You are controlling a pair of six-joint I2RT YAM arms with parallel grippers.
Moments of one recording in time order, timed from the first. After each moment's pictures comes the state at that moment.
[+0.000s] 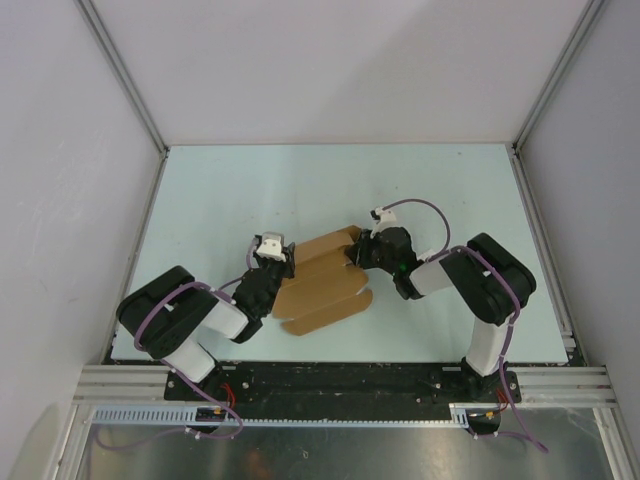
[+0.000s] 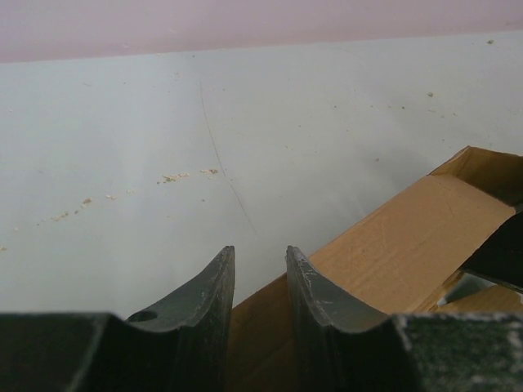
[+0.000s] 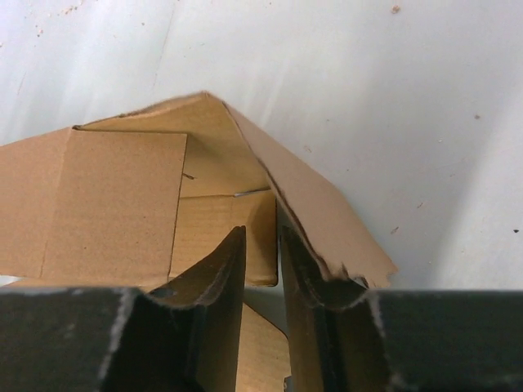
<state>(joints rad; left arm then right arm) -0.71 1.58 0.23 1.34 -0.46 -0.07 0.60 1.84 0.66 0.78 -0.07 0.50</state>
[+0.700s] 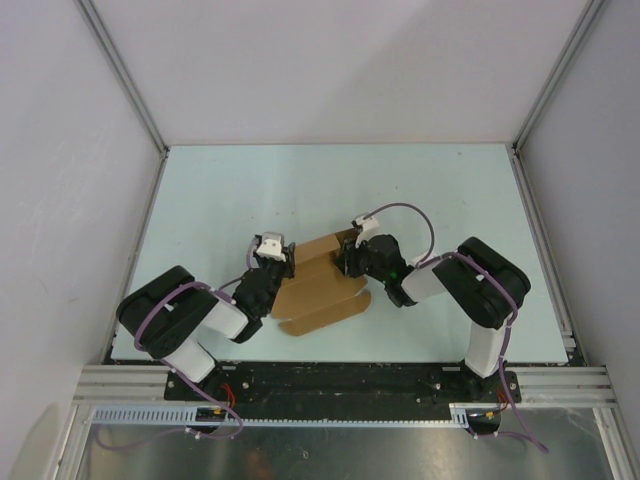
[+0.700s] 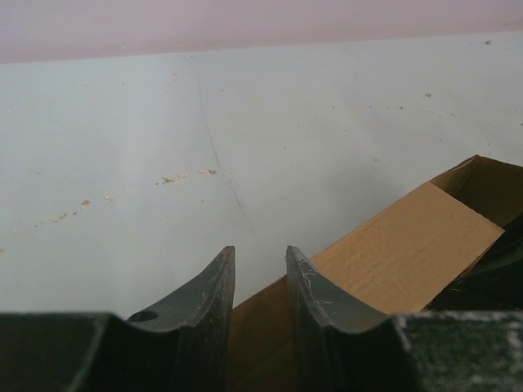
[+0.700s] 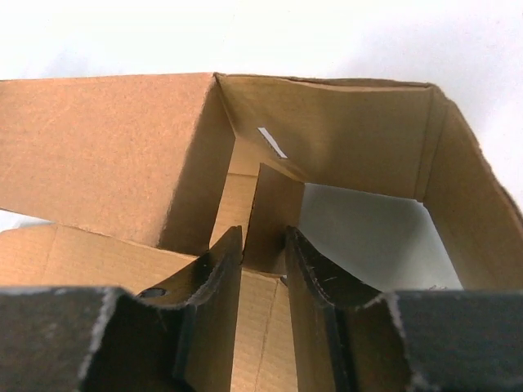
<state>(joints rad) -0.71 1.58 0.23 1.34 -0.46 -0.07 0.70 1.85 0.66 0.81 -0.08 0.39</state>
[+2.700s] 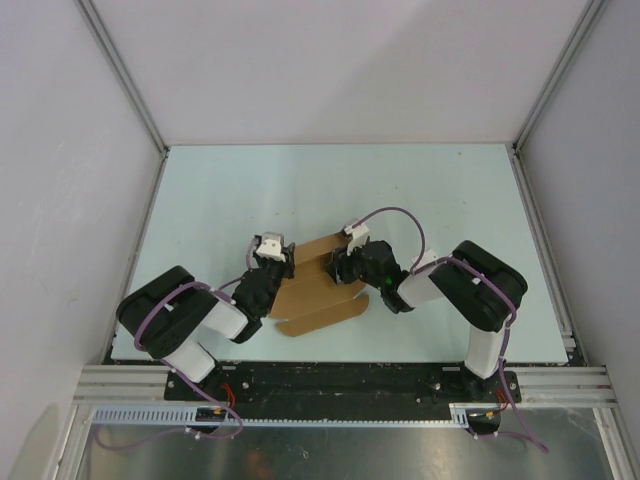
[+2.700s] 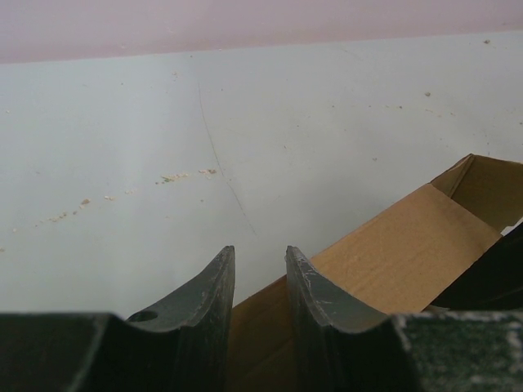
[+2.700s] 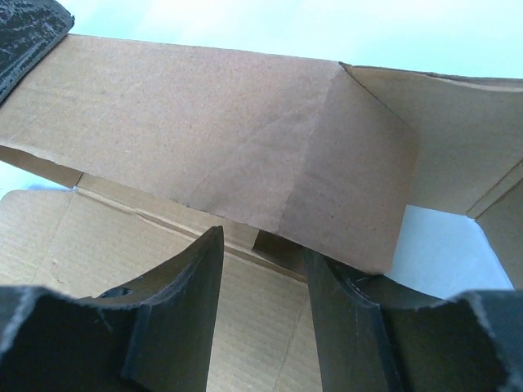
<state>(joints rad) -0.71 1.58 0.22 1.34 -0.46 -0.07 0.78 1.84 0.65 0.85 -0.06 0.28</state>
